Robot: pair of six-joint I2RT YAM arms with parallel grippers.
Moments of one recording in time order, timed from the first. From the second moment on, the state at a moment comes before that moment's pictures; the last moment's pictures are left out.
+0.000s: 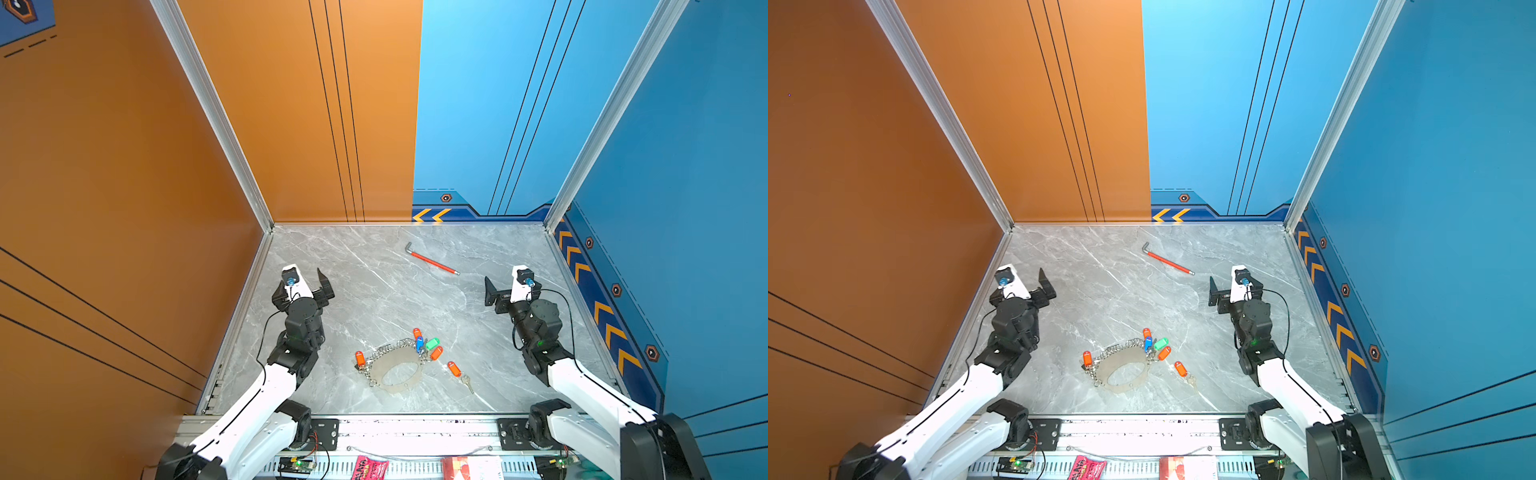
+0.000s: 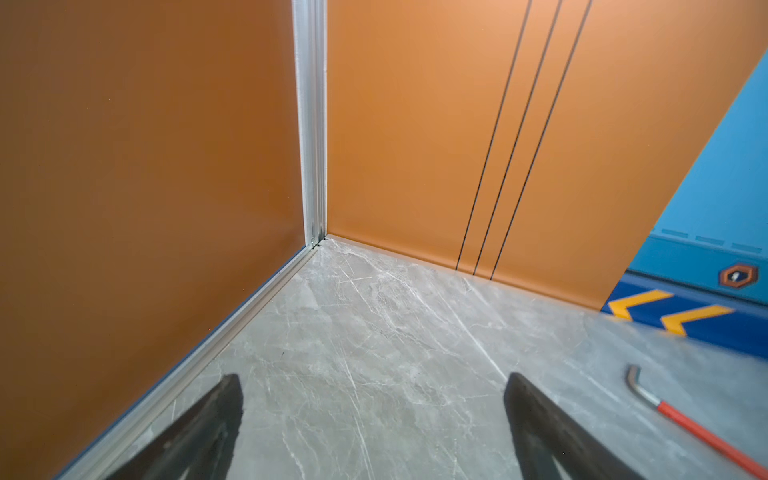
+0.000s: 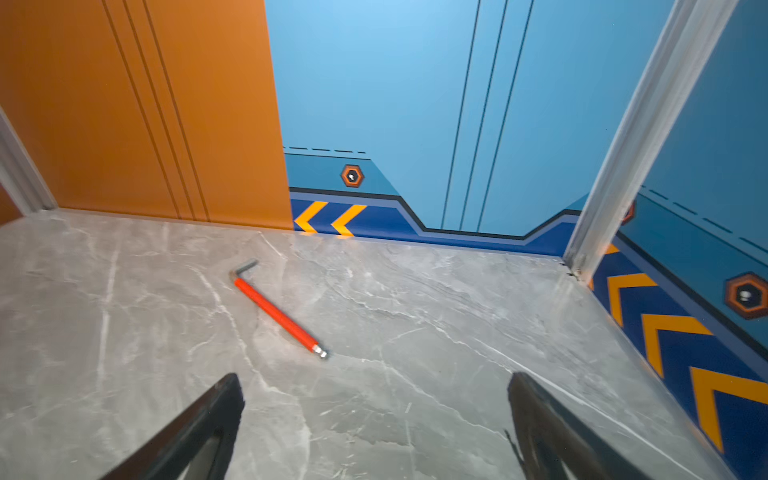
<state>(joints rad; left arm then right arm) -0.33 0.80 0.44 0.26 -0.71 -0.26 0.23 0.96 0.34 0.55 0.08 0.02</state>
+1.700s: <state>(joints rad) -0.04 0.70 0.38 -0.31 -0.17 -0.59 1.05 1.75 1.23 -0.63 0.20 0.44</state>
